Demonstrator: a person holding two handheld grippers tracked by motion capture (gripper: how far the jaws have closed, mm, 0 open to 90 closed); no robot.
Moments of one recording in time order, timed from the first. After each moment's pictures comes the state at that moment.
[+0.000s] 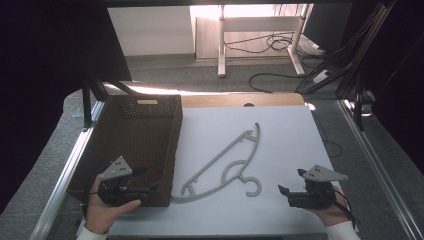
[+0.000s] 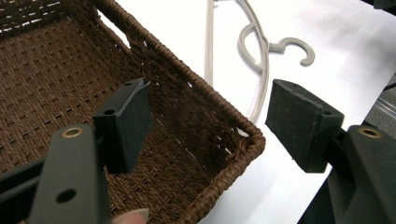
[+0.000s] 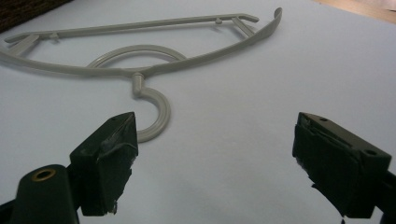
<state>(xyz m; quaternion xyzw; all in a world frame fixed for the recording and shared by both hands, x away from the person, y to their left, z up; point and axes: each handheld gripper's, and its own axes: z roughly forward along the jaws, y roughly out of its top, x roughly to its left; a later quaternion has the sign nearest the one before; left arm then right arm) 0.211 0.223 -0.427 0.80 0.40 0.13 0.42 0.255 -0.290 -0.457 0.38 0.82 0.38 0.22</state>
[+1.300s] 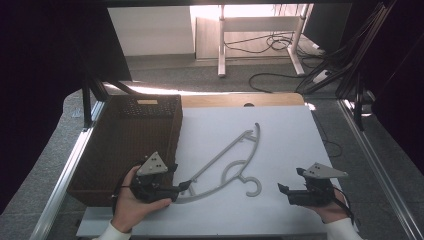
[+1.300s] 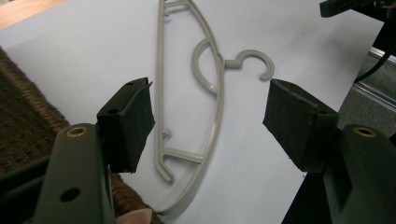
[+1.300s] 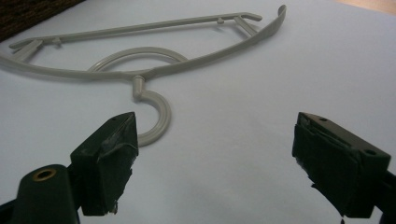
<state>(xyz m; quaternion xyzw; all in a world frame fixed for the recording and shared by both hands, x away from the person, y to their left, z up) 0.224 0.146 -0.408 0.84 0.34 0.12 0.41 0.264 -0.292 -0.461 0.38 0.81 0.39 0.20</state>
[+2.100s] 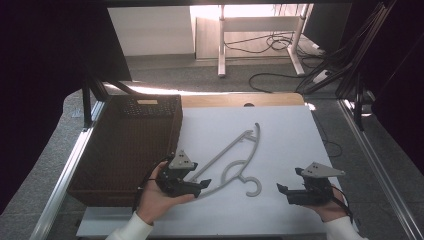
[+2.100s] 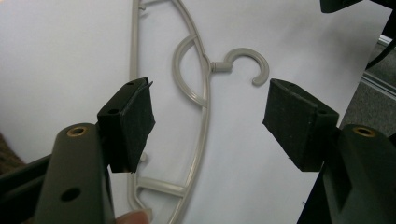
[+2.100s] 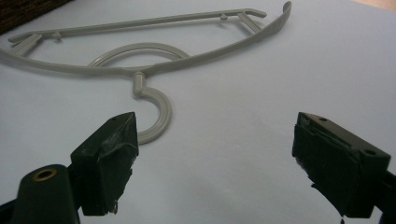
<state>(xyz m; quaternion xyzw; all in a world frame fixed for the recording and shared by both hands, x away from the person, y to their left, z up) 0.251 0.098 -0.423 0.86 0.33 0.09 0.38 0.267 -0.291 -0.463 0.37 0.82 0.39 0.19</state>
